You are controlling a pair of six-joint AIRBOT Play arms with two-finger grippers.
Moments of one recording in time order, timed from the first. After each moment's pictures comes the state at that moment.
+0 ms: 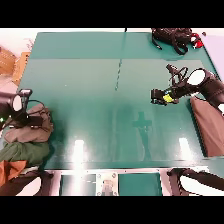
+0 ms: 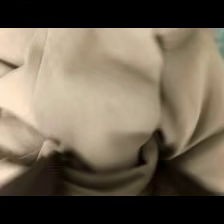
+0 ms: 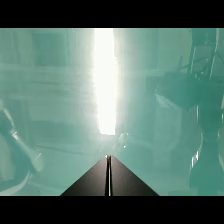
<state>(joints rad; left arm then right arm) 0.07 -1.07 0.74 1.84 -1.22 -1.69 0.06 -1.27 1.08 -1.24 1.16 1.66</state>
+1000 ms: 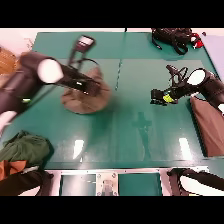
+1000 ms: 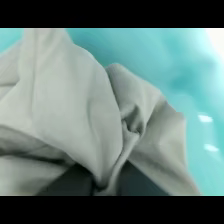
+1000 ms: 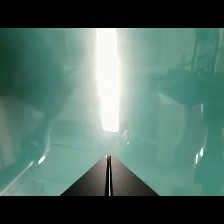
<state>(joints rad) -0.57 -1.27 1.35 1.38 -1.03 -1.51 0.06 -1.27 1.08 -1.22 1.18 1.66</state>
